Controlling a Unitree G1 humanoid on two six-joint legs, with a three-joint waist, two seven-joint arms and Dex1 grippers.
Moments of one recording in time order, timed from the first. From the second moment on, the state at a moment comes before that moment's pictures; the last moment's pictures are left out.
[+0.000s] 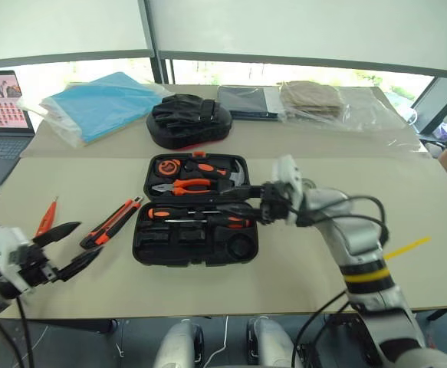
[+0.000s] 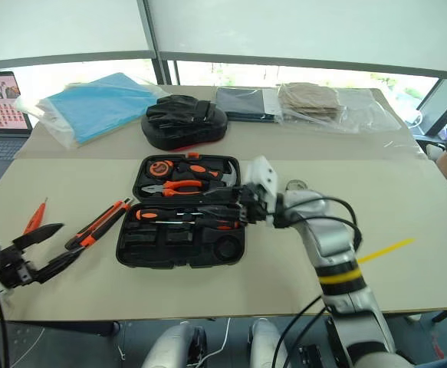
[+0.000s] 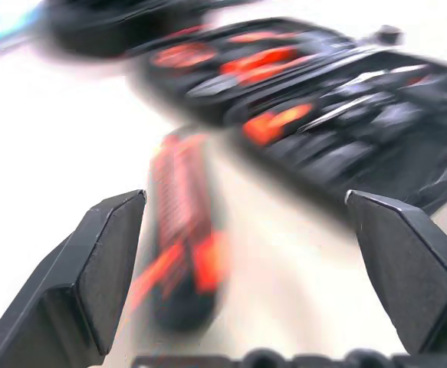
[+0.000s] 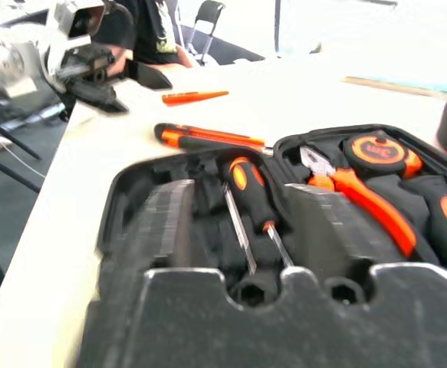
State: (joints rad) left arm 0.25 0.73 0.65 0.20 -0.59 0.02 -1.15; right arm -0.41 -0.39 0.10 -0.14 0.39 0.33 1.12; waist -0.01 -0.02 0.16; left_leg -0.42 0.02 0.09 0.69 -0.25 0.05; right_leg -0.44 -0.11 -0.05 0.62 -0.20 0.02
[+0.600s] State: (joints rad) left arm 0.35 0.64 0.88 0.11 -0.73 0.36 -0.69; right arm -0.17 -0.35 -0.02 -0.29 0.54 0.03 1.13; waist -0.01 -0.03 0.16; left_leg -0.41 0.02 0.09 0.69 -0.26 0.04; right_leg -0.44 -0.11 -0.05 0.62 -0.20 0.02
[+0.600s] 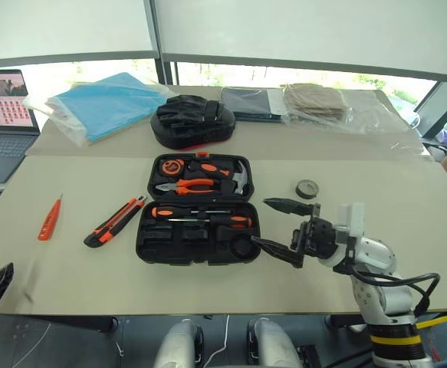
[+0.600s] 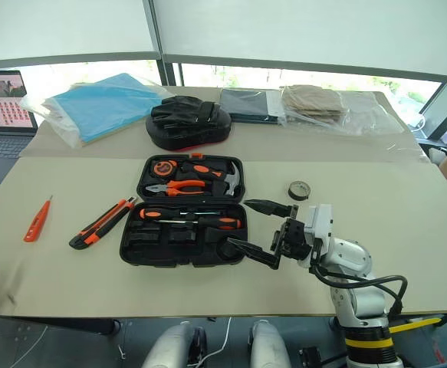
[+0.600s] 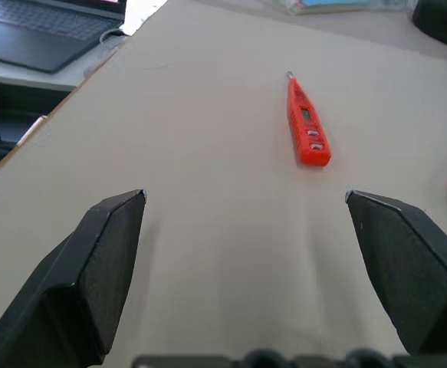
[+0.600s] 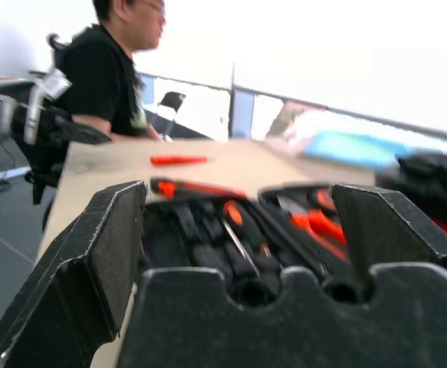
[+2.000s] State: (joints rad) left arm -0.23 0.88 0.44 0.08 -0.53 0.44 -0.91; right arm -0.25 -0.41 0.09 -0.30 0.56 -0.04 1.11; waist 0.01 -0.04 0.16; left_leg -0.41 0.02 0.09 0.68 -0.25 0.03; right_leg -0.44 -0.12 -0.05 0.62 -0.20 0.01
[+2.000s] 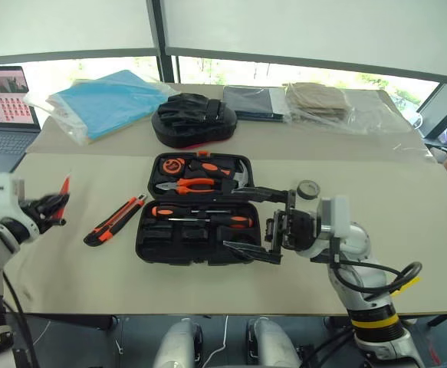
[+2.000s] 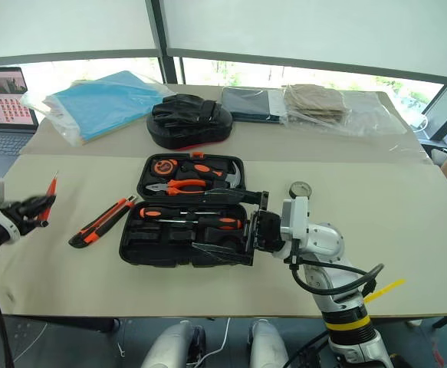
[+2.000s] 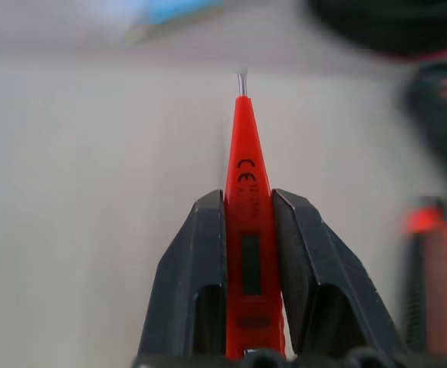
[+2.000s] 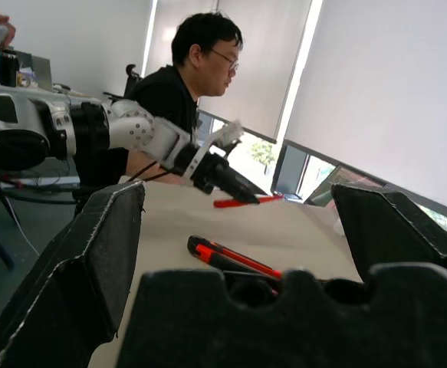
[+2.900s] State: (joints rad) left arm -0.60 0.84 -0.31 0.13 -0.05 0.13 -1.36; right arm -0.17 -0.50 0.03 -0.38 0.57 0.05 0.99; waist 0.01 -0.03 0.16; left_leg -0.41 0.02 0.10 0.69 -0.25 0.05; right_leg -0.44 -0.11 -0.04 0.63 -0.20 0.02
